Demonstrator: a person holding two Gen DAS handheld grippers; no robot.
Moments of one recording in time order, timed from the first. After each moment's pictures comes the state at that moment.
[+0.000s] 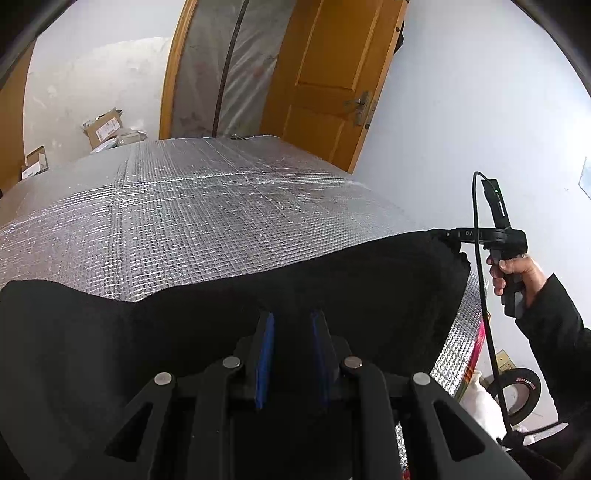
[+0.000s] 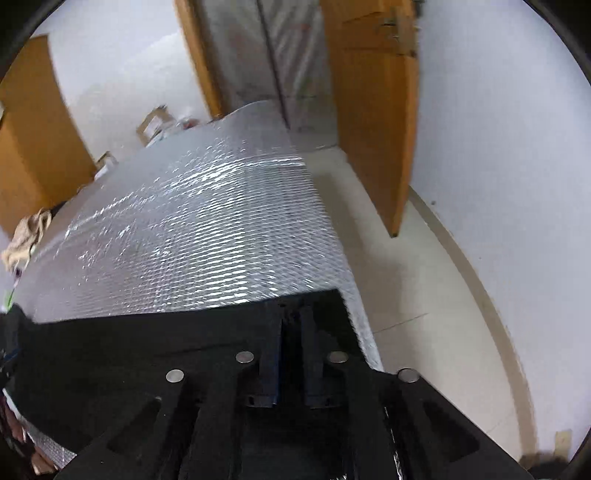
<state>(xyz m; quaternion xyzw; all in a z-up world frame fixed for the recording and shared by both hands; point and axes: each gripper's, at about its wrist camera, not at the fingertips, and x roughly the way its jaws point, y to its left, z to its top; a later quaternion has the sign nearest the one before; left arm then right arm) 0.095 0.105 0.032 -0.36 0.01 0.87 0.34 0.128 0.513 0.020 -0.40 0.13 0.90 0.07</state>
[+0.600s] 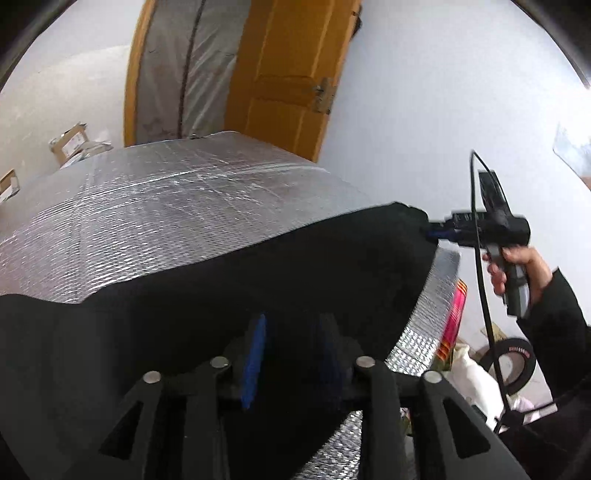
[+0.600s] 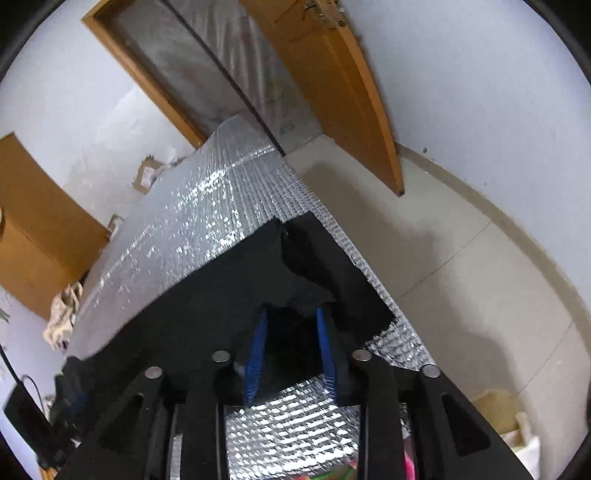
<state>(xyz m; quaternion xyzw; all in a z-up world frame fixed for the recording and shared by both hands) 0.120 0.137 0.030 -0.36 0.05 0.84 0.40 0.194 0.528 0.010 -0.38 0.30 0.87 0.07</state>
